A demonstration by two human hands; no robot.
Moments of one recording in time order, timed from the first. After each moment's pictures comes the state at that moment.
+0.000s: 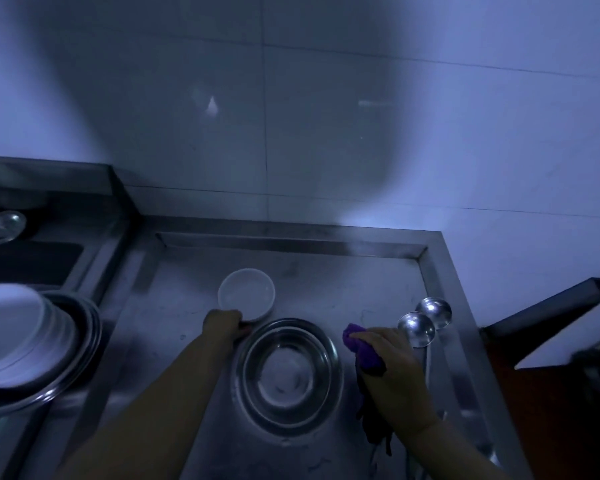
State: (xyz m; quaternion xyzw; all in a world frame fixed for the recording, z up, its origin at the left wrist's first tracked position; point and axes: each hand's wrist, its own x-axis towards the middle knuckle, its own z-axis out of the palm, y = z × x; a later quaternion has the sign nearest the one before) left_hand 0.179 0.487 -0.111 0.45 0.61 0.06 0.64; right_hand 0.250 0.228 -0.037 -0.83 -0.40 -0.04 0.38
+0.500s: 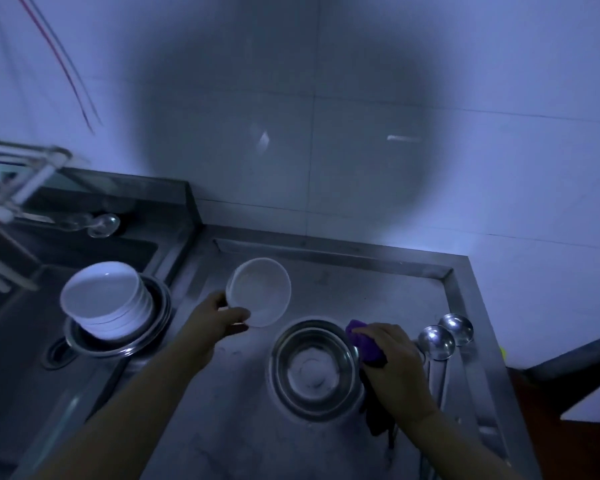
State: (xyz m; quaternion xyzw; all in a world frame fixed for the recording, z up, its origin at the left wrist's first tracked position) left_hand 0.065 0.478 0.004 0.56 0.45 0.14 0.68; right_hand 0.222 0.230 -0.010 -0.80 -0.46 -0.01 0.38
